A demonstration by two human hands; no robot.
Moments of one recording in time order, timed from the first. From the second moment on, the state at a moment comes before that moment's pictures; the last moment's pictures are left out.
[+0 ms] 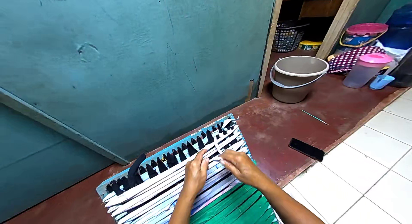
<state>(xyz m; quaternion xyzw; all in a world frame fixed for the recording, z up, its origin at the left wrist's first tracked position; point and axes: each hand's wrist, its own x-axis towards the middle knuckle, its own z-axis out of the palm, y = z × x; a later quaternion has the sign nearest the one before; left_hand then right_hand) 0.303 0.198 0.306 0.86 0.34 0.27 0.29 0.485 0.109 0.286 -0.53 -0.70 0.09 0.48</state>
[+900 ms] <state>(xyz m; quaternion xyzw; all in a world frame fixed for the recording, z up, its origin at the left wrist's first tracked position) 0.342 0.236 0.270 0.45 0.32 0.29 0.78 0.500 0.201 0.231 -0.56 -0.62 0.12 0.54</state>
